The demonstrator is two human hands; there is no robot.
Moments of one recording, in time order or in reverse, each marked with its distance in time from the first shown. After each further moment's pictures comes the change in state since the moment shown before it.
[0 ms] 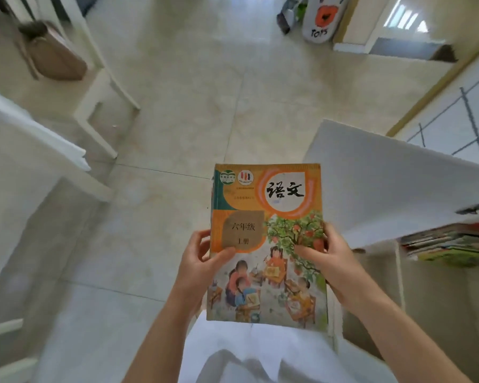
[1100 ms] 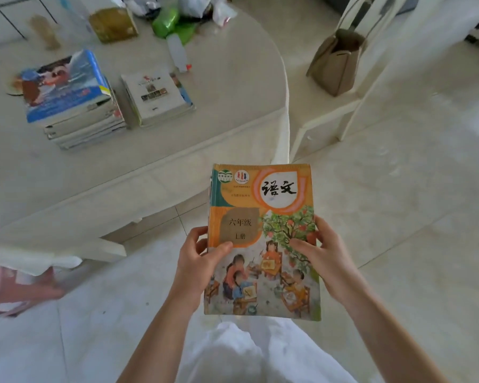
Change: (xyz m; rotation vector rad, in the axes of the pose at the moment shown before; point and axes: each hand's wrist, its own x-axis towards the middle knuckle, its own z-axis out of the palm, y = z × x) left_hand 0.049 0.041 -0.449 -0.435 0.893 -0.031; right_hand 0.169 -0.128 0.563 -0.557 -0.635 -0.079
